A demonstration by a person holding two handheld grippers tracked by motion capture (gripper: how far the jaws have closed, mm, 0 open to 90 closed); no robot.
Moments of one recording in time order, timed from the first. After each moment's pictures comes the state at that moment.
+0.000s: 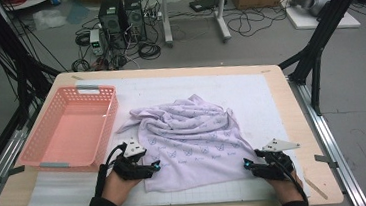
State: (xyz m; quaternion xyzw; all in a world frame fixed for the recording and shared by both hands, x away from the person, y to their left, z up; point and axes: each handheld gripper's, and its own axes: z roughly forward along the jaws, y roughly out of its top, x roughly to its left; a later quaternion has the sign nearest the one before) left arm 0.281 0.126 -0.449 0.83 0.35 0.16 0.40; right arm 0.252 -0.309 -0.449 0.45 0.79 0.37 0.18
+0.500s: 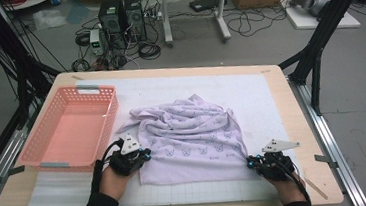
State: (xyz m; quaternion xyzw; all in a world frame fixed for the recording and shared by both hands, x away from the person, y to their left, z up) left arm 0.298 0.135 -0.440 0.83 0.36 0.19 0.39; right arm 0.248 -0.306 -0.440 0.44 0.81 0.37 0.14
